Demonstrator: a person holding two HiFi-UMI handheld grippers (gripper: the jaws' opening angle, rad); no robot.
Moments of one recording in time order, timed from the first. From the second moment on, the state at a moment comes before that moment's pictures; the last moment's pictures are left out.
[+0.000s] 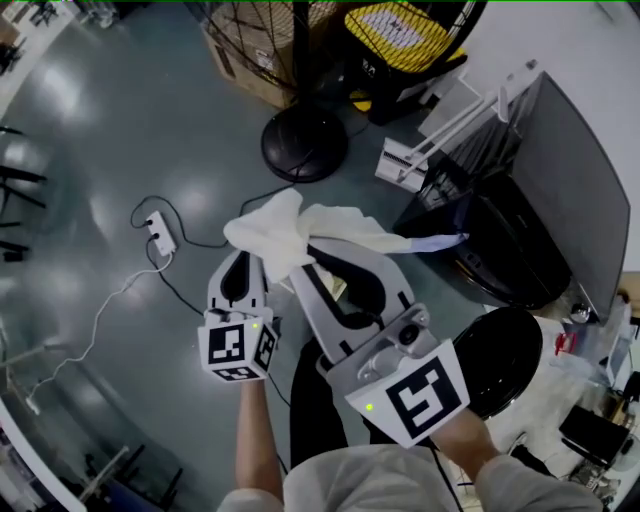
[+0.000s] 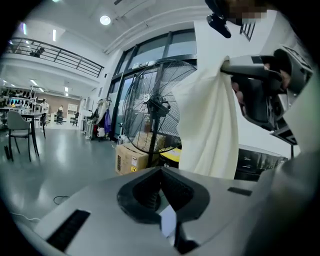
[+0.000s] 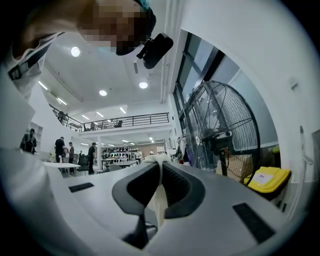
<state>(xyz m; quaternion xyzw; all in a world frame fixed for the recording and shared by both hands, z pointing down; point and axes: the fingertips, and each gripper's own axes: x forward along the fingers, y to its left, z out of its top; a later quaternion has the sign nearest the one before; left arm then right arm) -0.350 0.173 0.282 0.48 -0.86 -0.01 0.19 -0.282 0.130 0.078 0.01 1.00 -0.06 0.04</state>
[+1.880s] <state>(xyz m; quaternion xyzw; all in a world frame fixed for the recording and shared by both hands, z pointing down) -0.375 0.198 0.291 0.45 -0.87 0.00 0.19 -0.267 0.086 0.086 -0.03 1.00 -0.05 0.03</state>
